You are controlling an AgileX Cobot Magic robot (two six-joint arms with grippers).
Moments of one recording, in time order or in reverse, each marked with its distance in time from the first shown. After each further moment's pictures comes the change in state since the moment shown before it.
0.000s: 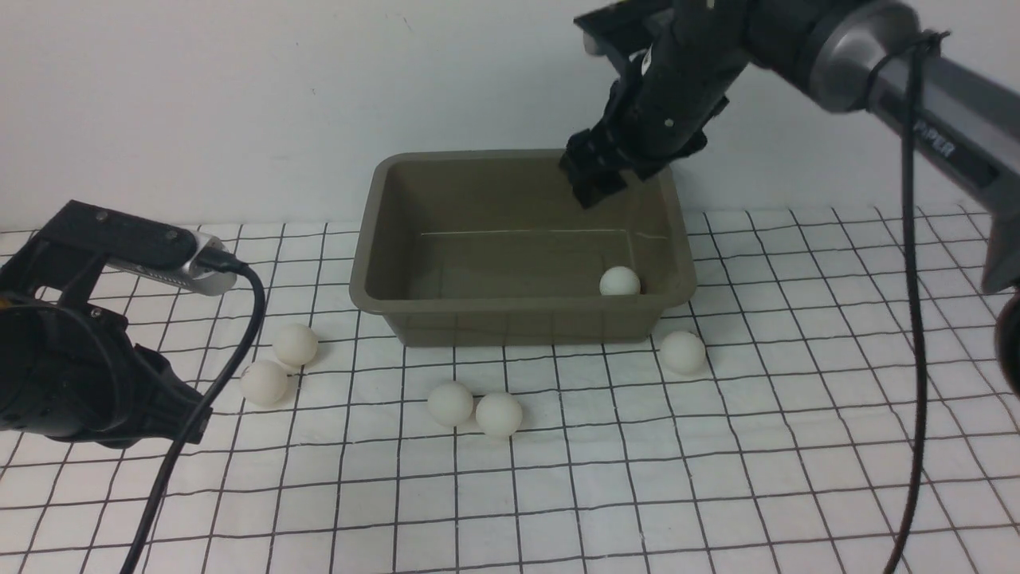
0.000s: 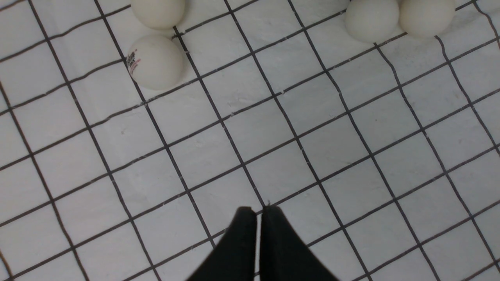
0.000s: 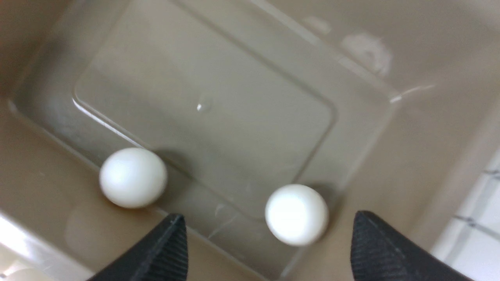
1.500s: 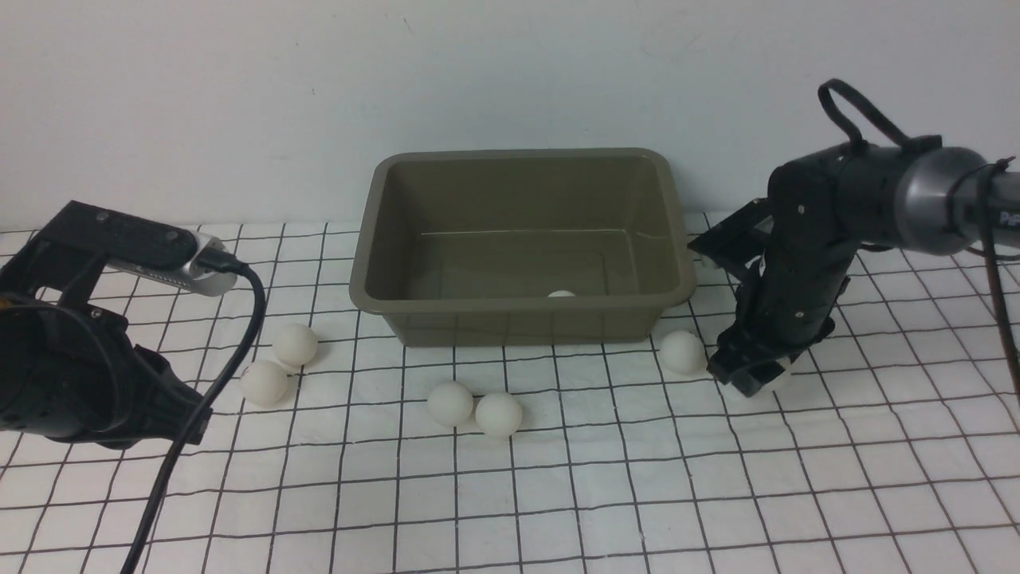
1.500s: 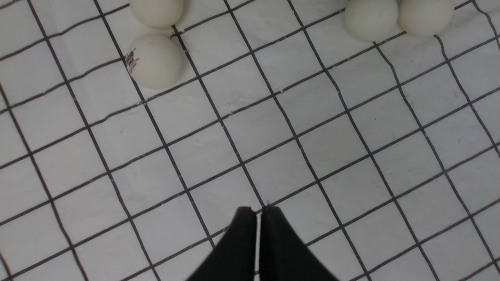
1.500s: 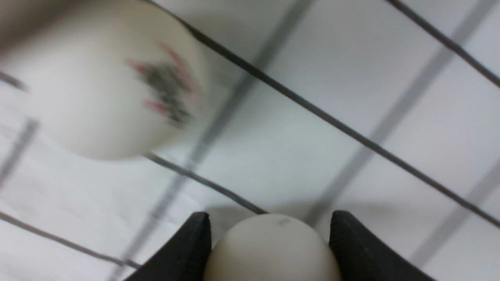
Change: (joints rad) right arm -0.136 -0.112 0.736 -0.182 -0.224 -0.063; left arm 0.000 0.000 0.000 0.000 0.003 0.000
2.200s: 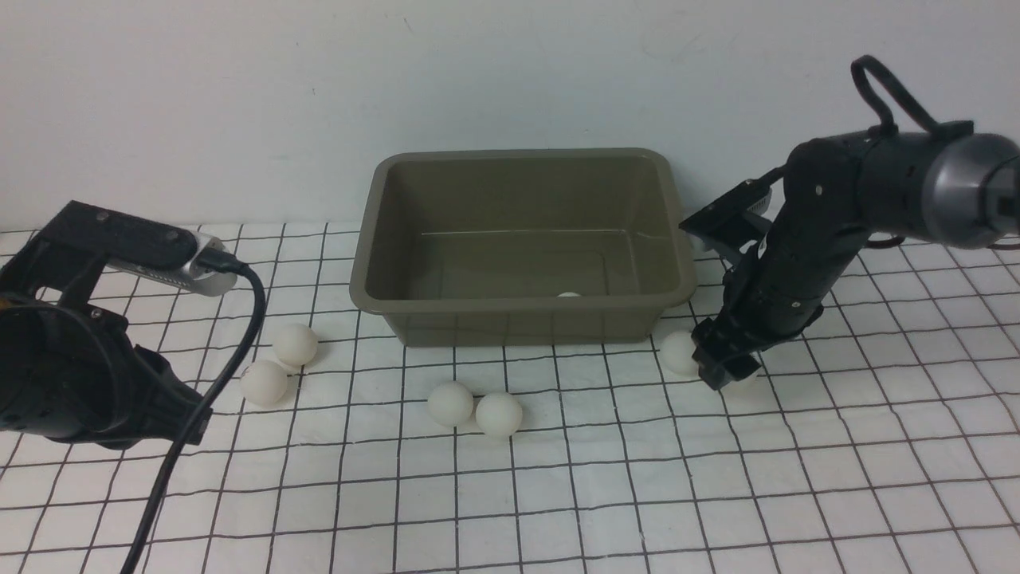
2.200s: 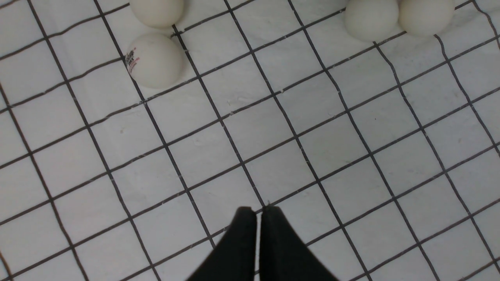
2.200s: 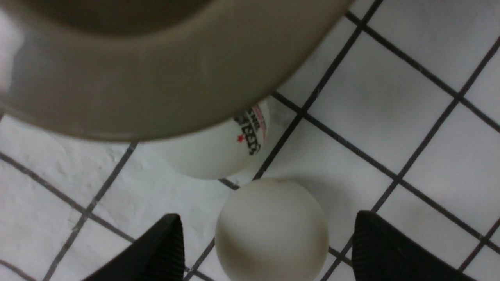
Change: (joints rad) right arm 0.000 -0.053 0.065 0.182 -0.112 -0.182; left arm 0.000 0.000 0.000 0.000 0.000 0.000
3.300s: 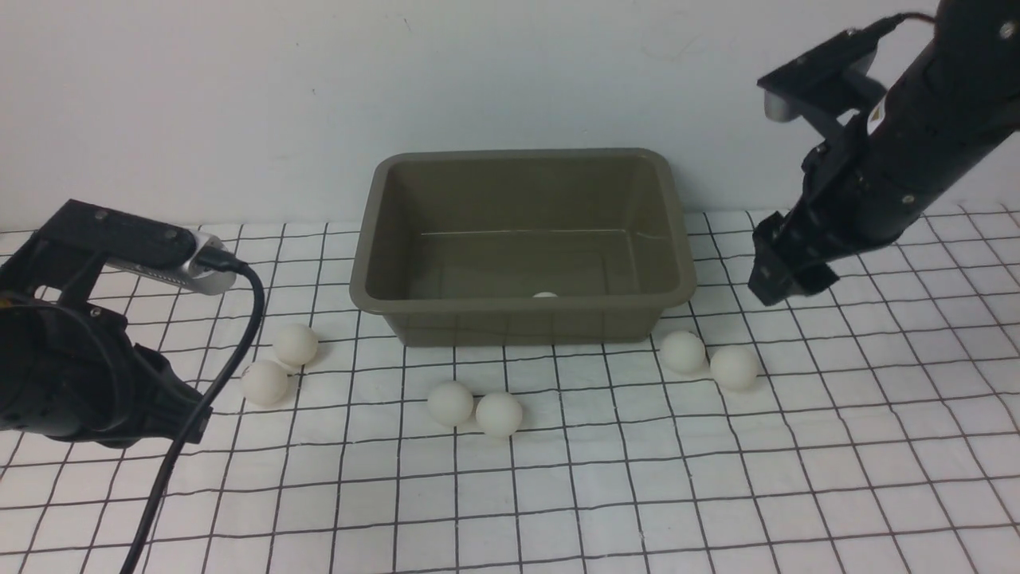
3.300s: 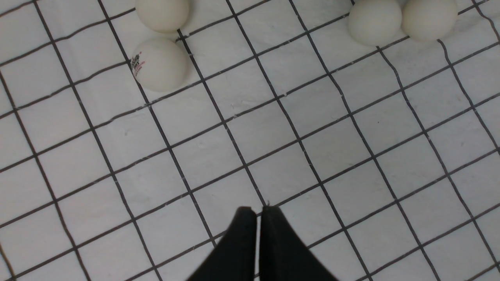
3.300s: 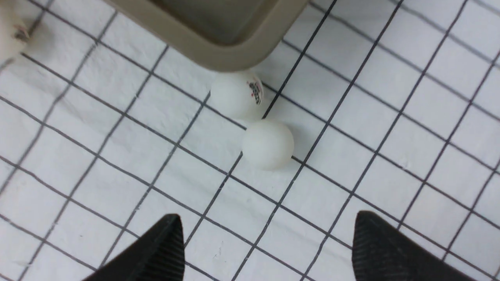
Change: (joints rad) right arm 0.000 -0.365 -0.019 0.005 0.231 0.056; left arm 0.000 0.000 0.000 0.001 -0.002 -0.001
